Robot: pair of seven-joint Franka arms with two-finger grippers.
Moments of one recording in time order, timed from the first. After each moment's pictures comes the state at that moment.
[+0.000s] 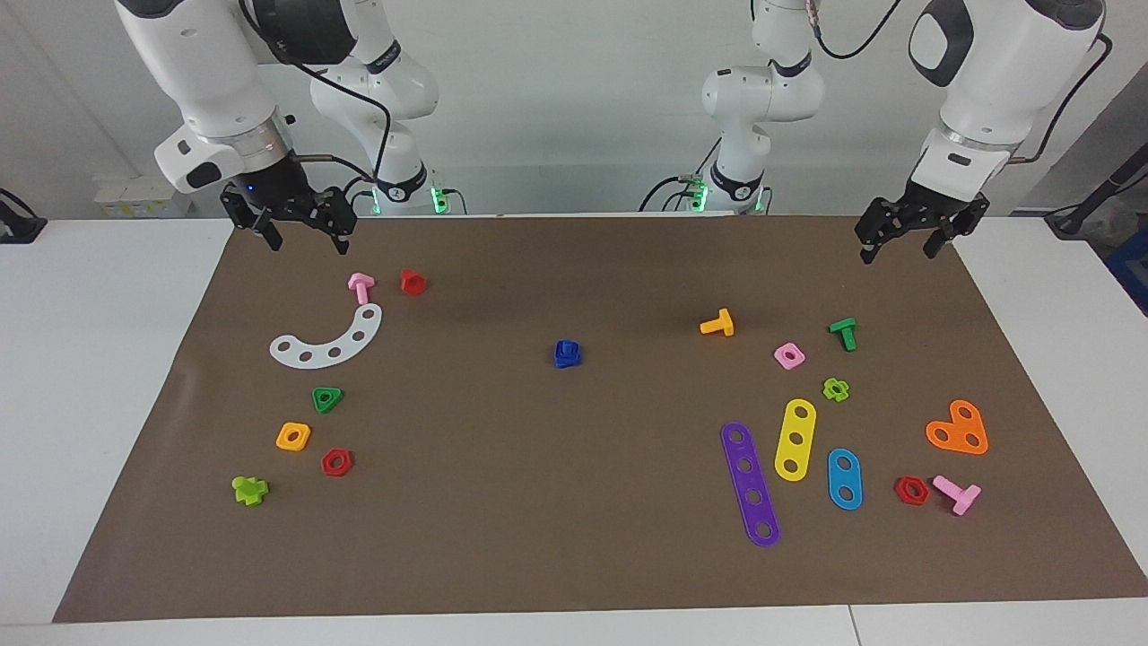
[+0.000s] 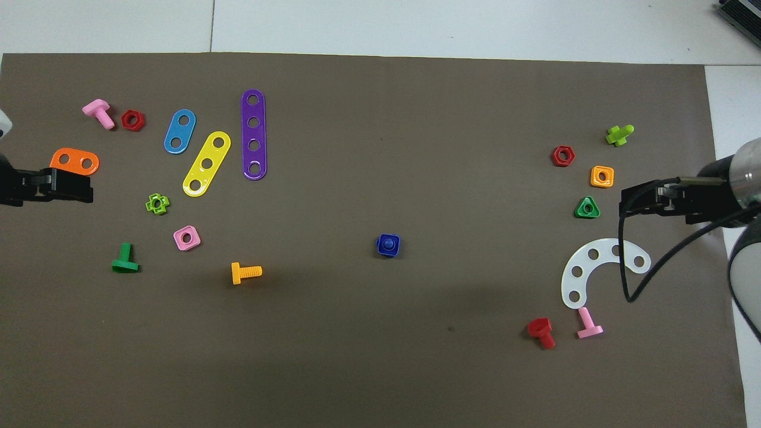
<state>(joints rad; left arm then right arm) -0.10 -0.07 0.06 -1.72 0.04 1.70 -0.04 0.04 -0.06 0.00 -1.70 0.01 1.61 0.16</state>
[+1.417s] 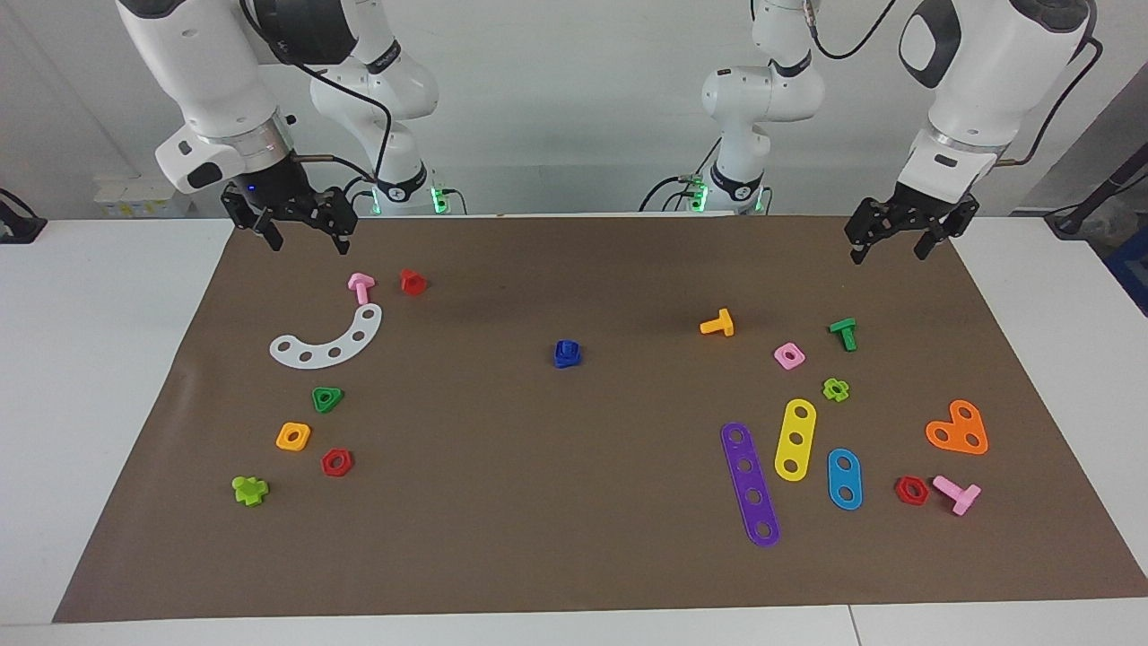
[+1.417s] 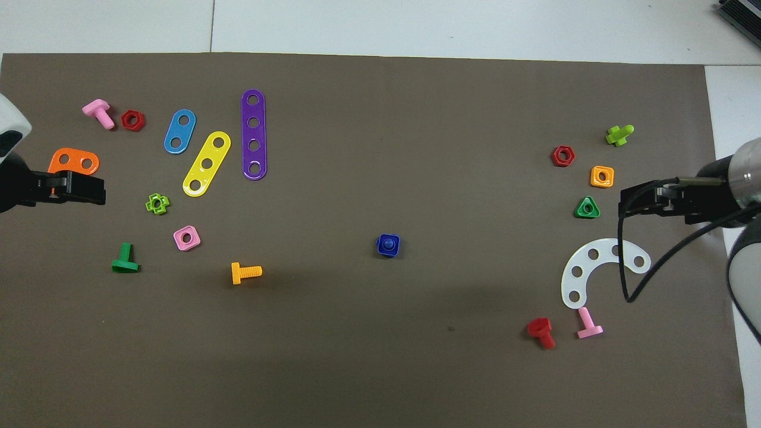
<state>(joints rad) -0.12 -0.07 0.05 -1.72 0.04 1.69 -0.04 0.04 -0.06 0.01 -1.70 0.01 1.61 0.16</state>
